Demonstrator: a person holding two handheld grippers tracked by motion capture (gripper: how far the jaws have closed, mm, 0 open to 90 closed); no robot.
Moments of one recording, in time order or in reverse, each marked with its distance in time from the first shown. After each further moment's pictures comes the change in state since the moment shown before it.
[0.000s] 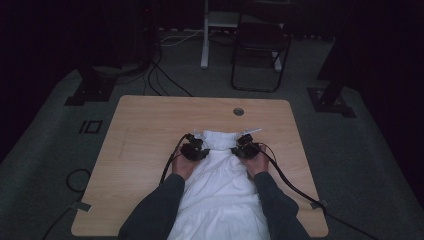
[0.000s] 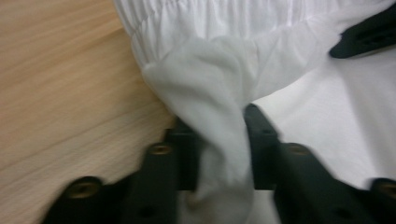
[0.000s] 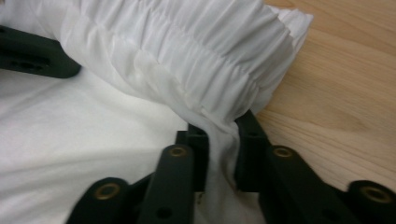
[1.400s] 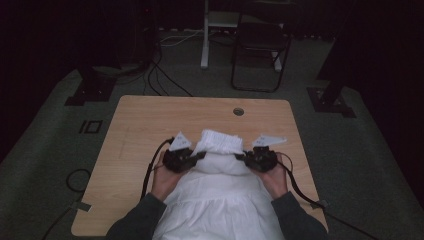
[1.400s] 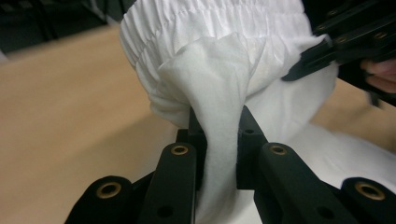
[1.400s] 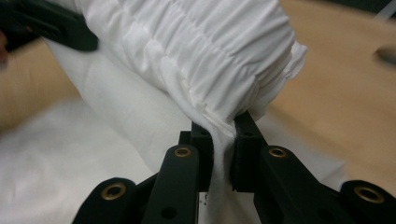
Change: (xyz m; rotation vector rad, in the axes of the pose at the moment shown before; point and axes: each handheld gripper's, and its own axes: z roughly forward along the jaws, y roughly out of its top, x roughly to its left) left arm -0.046 -0.023 -0.140 -0.236 -0.172 0.110; right arm 0.044 -0.020 -0.123 -0.235 0.181 -0.134
